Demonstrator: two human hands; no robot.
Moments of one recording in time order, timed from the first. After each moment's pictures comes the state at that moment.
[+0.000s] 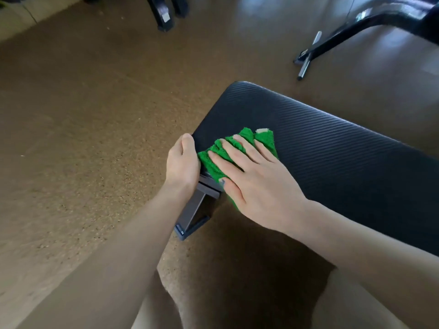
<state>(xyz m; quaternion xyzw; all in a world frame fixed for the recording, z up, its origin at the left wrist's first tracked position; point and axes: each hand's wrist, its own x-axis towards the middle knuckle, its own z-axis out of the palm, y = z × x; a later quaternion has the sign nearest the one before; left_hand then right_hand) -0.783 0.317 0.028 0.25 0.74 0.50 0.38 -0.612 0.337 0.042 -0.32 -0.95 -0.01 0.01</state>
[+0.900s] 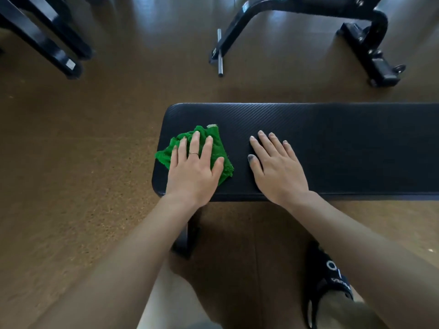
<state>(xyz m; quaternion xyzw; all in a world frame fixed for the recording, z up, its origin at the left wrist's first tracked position) -0.753 0.341 0.053 0.78 0.62 0.01 0.11 -0.550 0.311 0.038 -0.71 -0.70 0.08 0.07</state>
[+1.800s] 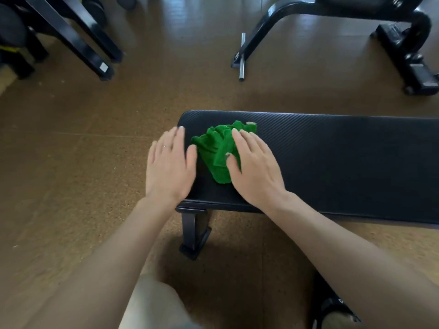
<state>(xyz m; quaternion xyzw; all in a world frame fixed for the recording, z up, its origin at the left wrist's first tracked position) -0.789 0.352 0.073 0.70 0.70 0.14 0.08 -0.600 0.335 0.060 -0.63 -0.73 0.12 0.24</state>
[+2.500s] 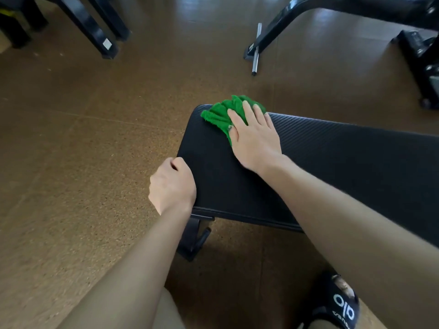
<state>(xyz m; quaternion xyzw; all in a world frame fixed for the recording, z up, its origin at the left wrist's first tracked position) -0.784 0.355 0.045 0.35 0.86 0.29 0.23 -0.624 0.439 0.045 -0.64 -0.76 0.09 0.05</state>
